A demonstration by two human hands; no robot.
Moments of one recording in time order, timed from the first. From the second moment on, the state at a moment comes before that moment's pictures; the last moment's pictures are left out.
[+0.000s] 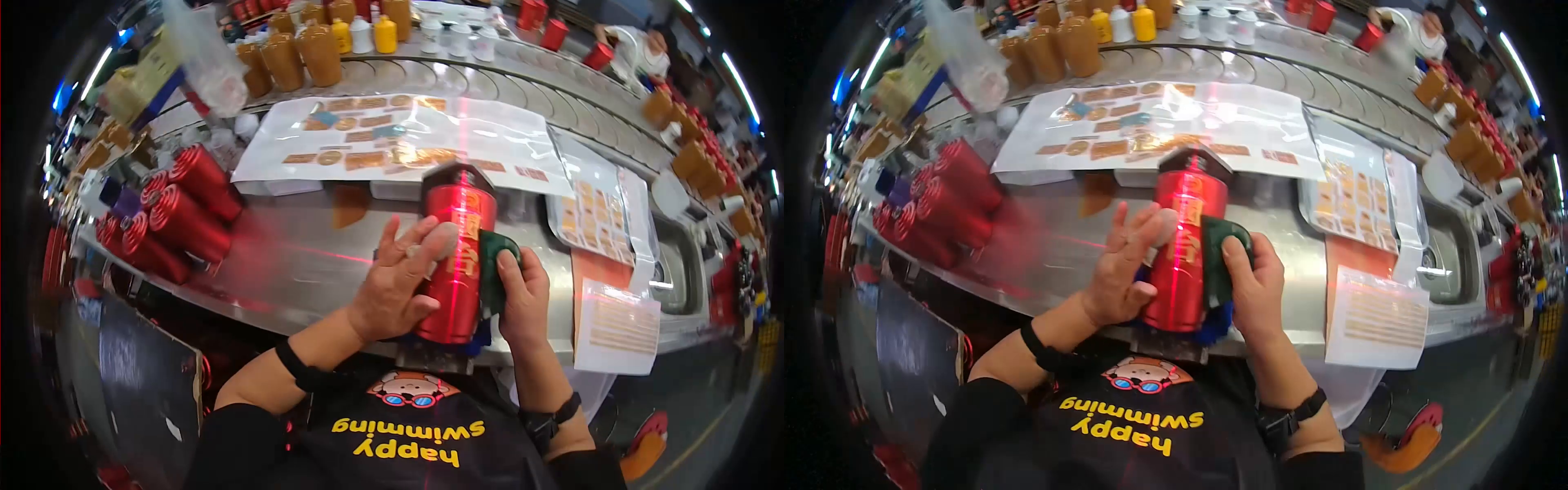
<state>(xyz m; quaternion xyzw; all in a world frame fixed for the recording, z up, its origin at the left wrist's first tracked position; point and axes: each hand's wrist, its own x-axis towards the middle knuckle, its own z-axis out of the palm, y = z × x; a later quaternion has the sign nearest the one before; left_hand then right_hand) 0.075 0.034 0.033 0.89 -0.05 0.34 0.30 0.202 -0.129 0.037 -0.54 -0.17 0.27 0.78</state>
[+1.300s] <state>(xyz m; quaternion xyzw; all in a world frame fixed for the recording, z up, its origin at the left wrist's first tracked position) 0.145 0.073 0.101 0.93 -0.22 0.29 0.07 0.205 -0.144 0.025 -0.50 -0.10 0.27 0.81</state>
